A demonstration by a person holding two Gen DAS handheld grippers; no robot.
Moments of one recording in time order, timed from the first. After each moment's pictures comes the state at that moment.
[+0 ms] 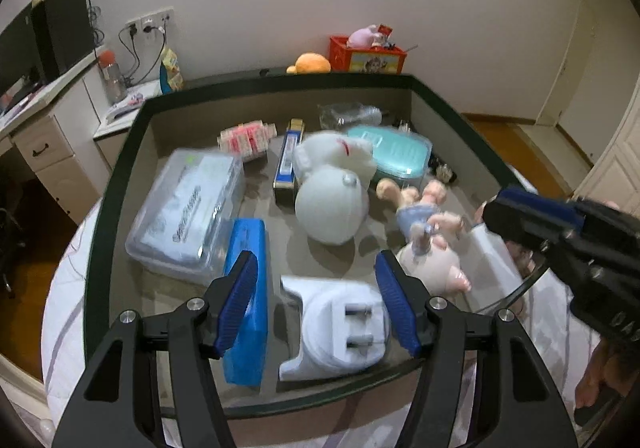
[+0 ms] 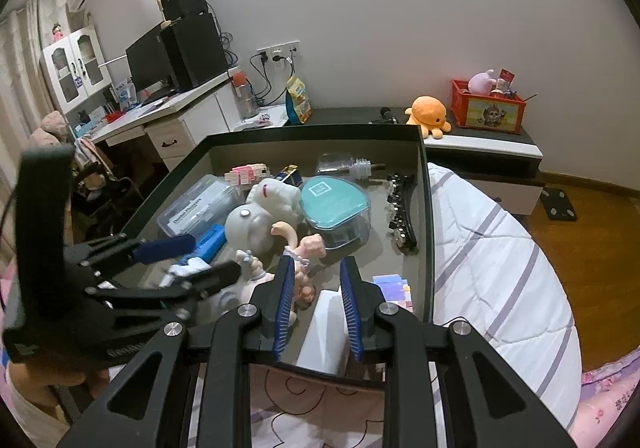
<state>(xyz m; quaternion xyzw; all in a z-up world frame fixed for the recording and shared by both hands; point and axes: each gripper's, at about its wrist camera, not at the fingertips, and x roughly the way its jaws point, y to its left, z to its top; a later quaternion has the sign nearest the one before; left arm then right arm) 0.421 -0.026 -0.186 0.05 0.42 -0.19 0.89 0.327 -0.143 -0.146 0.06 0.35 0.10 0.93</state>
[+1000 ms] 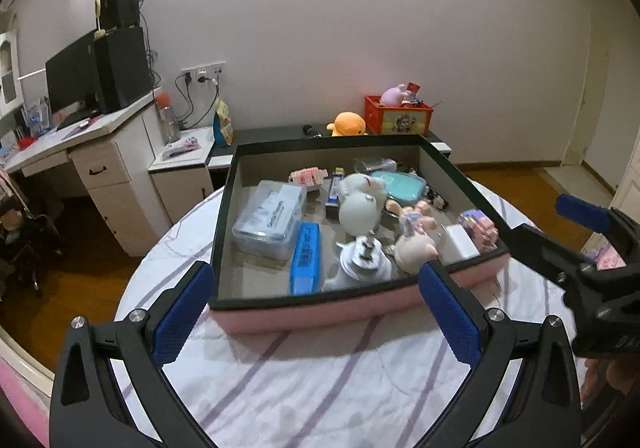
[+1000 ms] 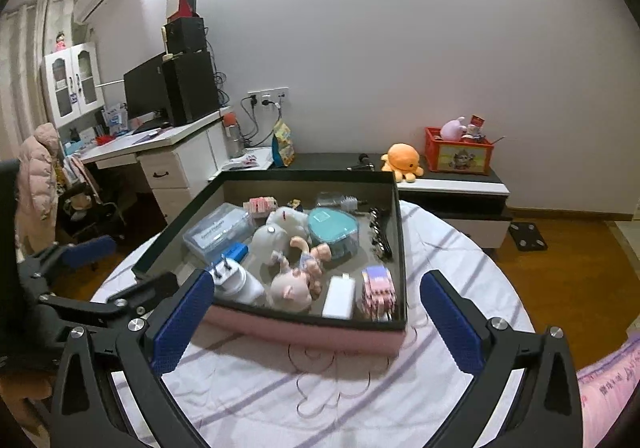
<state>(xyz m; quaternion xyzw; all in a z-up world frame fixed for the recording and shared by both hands) 0.320 0.019 -0.127 0.04 0.32 -0.12 0.94 0.246 -0.120 -0.112 0.03 0.27 0.04 0.96</state>
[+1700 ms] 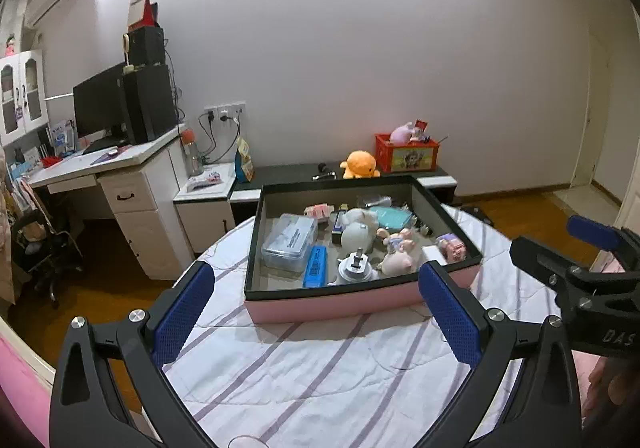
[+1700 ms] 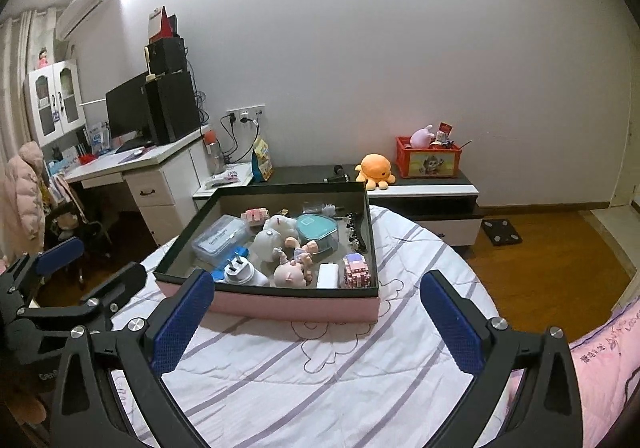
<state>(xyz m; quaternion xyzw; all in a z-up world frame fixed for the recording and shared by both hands) 0.244 0.031 -0.075 0.04 0.24 -0.10 0.96 0.182 -0.116 -0.072 0.04 0.25 -0.01 0.97</state>
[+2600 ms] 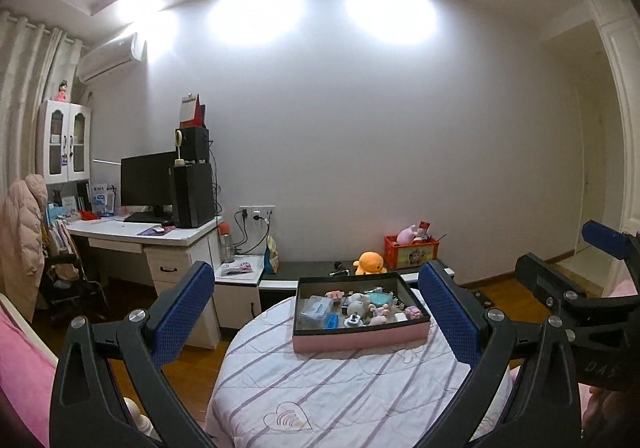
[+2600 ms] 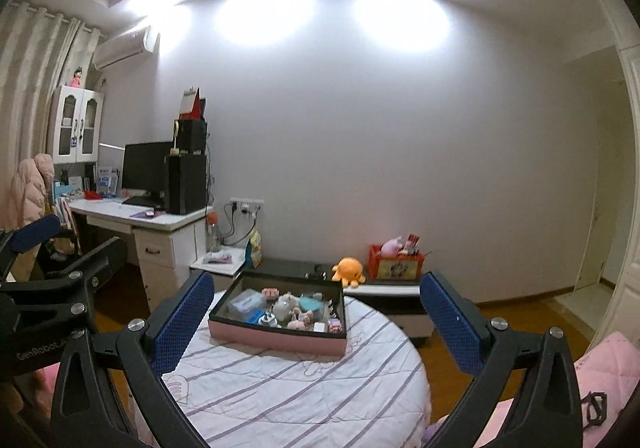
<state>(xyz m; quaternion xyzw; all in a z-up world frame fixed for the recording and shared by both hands) 0.014 0.082 0.038 0.01 0.05 -0.06 1.00 -0.039 -0.050 0.040 -0.04 0.06 -0.05 1.00</state>
